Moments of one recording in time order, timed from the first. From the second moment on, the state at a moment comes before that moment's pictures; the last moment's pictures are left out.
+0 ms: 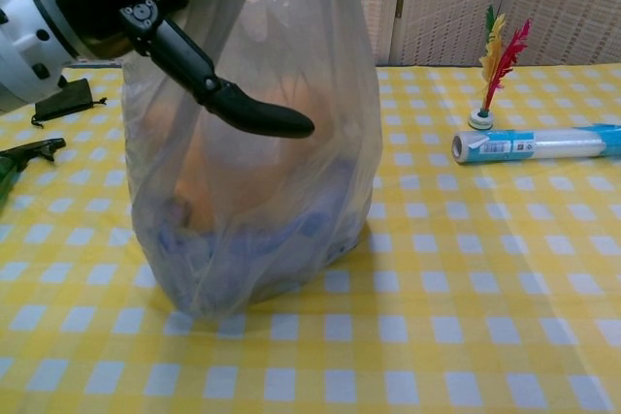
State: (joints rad) left arm -0.83 -1.39 -0.11 -1.71 1.82 1.22 -0.39; right arm 0.10 -1.11 -0.07 -1.56 -1.68 1.45 0.24
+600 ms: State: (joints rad) left arm -0.89 -1.43 -0.12 -1.74 1.81 1.18 -0.36; right arm 0.10 -1.11 -0.08 -1.57 -1.68 1.46 0.24
